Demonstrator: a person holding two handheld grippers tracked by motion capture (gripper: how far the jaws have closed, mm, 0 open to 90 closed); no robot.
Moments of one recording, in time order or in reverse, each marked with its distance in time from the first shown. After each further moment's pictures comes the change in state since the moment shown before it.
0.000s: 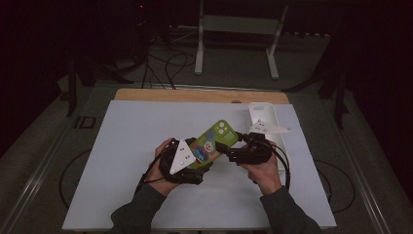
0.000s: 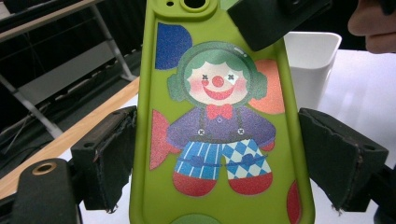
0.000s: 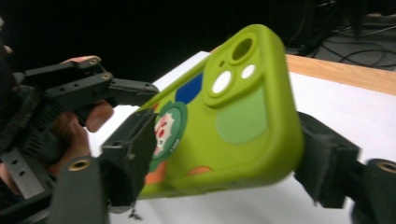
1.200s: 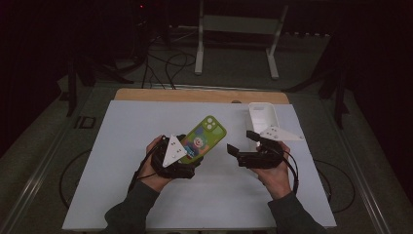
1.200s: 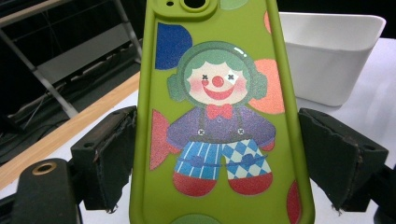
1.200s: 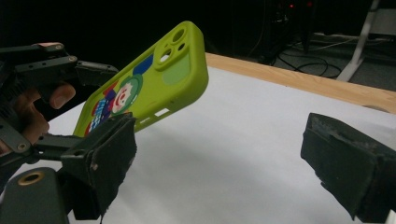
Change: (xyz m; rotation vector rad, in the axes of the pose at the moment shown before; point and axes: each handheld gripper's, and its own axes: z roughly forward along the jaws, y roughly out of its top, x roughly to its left) left arm 0.020 -0.011 -0.004 0.056 0.059 -0.039; right arm -0.008 -0.011 -0.022 -0.038 -0.154 -0.053
